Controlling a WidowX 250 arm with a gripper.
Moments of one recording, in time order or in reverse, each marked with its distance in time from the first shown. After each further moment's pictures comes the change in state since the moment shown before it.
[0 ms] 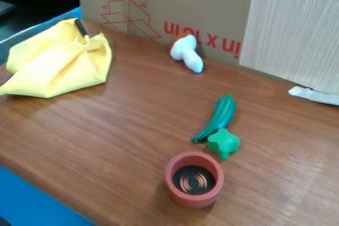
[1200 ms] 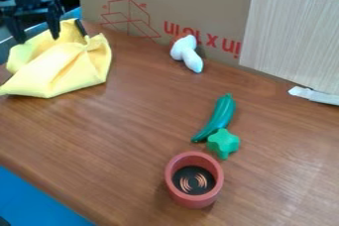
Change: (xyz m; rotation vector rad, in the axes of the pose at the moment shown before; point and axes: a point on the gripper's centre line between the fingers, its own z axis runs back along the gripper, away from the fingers) arm 0.009 0.032 -0.100 0.163 -0.037 -0.087
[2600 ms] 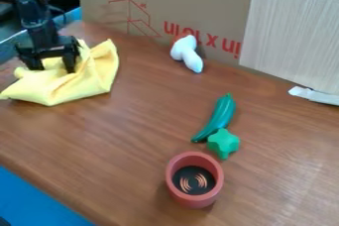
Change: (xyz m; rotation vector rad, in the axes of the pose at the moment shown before) arm -0.041 -0.024 -0.061 -0.031 -0.046 -0.092
